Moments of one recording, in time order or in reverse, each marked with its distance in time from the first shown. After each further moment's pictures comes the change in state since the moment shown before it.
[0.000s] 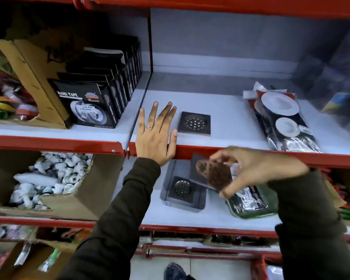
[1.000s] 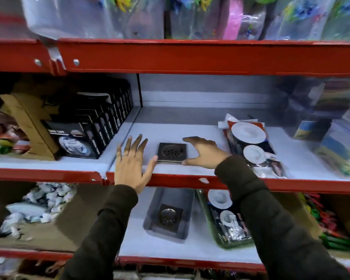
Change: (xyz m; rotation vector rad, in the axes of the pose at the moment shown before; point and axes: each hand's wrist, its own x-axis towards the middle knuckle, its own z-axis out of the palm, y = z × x) left_hand 0.011 0.021 -0.013 -0.029 -0.173 -0.201; right_hand 0.086 0.039 -0.057 -0.218 0.461 -0.241
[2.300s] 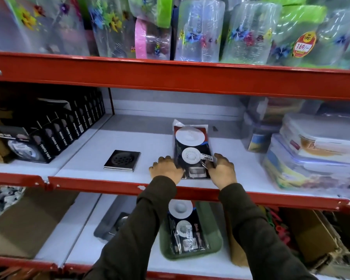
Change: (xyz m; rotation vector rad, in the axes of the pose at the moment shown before) left_hand 0.043 0.267 0.024 -0.221 -0.505 -0.374; right_hand -0.086 0.178 -0.022 0.319 0.420 0.487
